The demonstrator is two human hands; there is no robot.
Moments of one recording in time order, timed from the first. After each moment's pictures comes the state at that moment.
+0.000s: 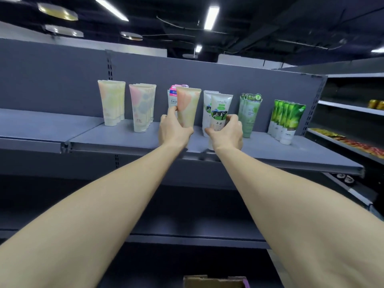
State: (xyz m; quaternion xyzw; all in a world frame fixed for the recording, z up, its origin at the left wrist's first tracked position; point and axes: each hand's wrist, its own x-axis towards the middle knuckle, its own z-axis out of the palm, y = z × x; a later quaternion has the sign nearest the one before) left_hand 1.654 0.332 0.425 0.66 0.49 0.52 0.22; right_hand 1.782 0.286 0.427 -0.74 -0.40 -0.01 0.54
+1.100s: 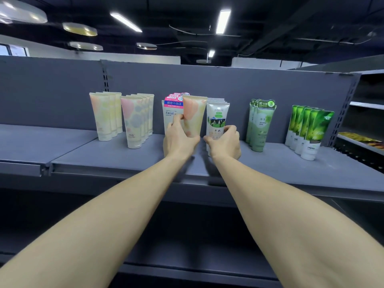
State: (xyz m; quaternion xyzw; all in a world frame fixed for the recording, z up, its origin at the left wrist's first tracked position) left_hand 1.706 0.393 0.424 0.66 0.49 0.54 0.17; right_hand 1.826 0.381 0.413 -0.75 -0.40 0.02 0.53
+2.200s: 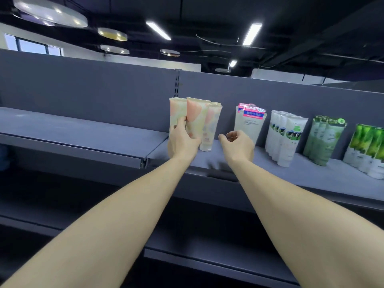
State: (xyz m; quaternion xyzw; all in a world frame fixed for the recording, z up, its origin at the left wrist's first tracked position) left_hand 1.486 0.416 0.422 0.61 0.54 0.56 0.16; right_hand 1.627 0.390 0.423 -0.70 -0.46 0.04 0.54
